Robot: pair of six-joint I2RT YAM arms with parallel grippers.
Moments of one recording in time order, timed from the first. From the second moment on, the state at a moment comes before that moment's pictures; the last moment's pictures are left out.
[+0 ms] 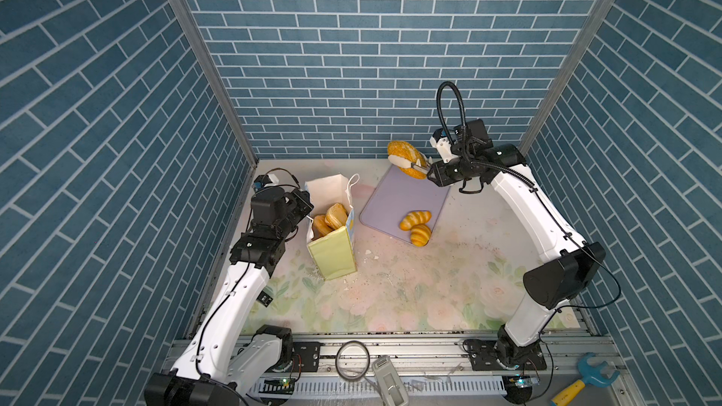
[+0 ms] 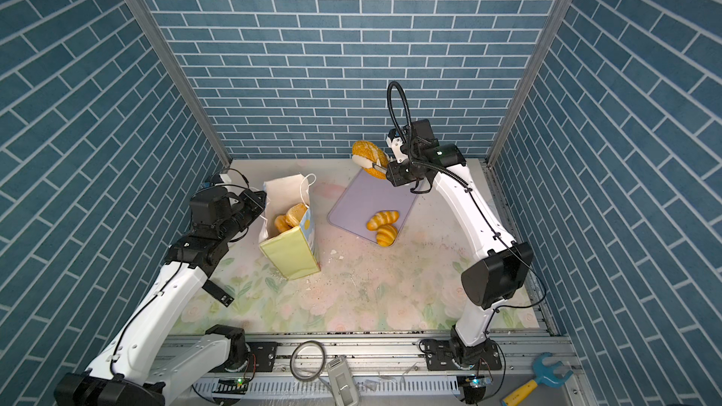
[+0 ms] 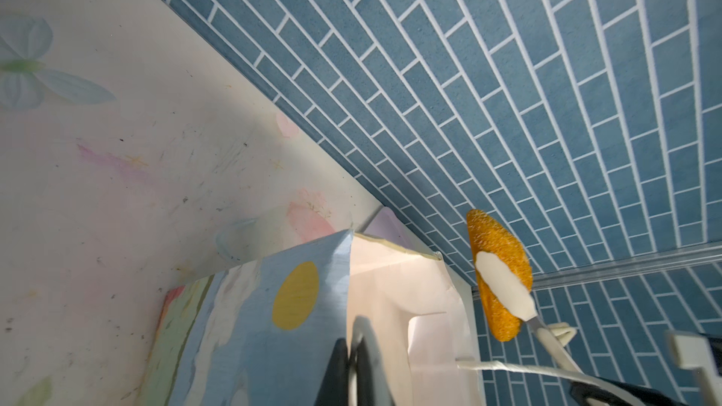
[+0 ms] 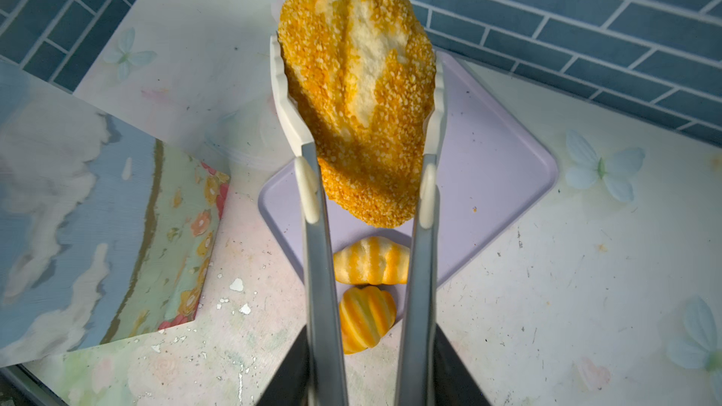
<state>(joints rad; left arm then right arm) -0.16 0.99 0.94 -0.33 0.06 -0.85 0.47 1.72 1.95 -1.06 -0.13 -0.02</state>
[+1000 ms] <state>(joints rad) -0.08 1.10 1.31 -0.82 0.10 -0.31 0.87 1.67 2.34 -1.14 -0.02 0.04</state>
